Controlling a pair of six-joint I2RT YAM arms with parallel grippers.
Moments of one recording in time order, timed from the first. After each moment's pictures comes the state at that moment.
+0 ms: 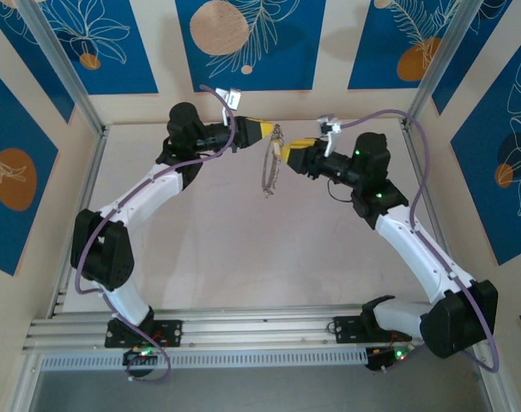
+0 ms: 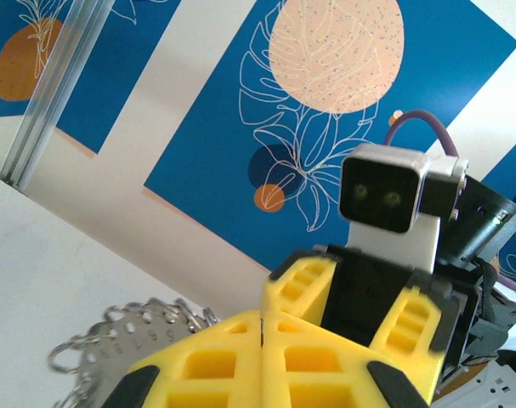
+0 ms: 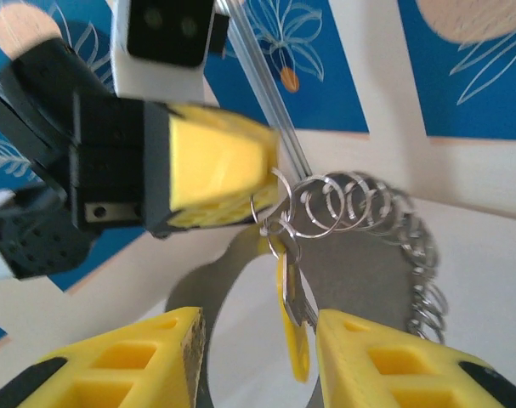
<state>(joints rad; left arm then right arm) -0.46 1.71 1.43 0.48 0.97 -0.75 0.33 1.18 1.04 0.10 -0.66 0.41</state>
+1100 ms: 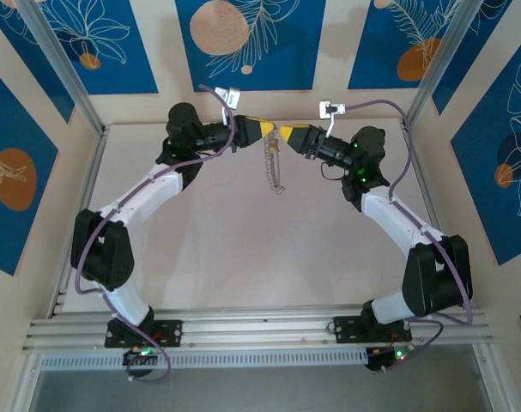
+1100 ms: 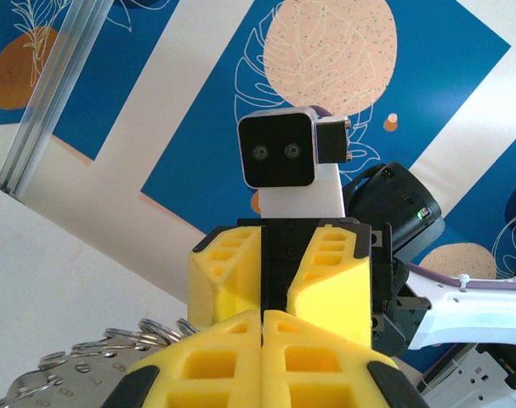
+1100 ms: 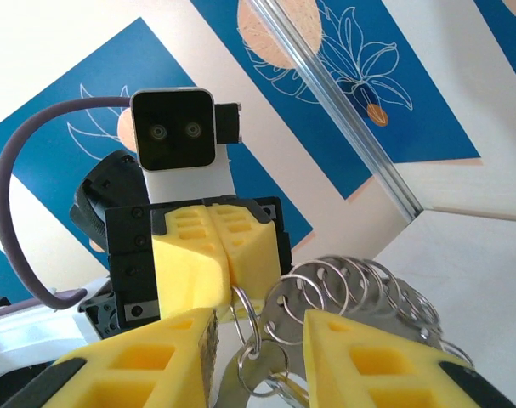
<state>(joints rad) -0.46 1.71 1.43 0.50 0.97 -0.76 0.28 1.44 1.06 0.66 -0.86 0.88</state>
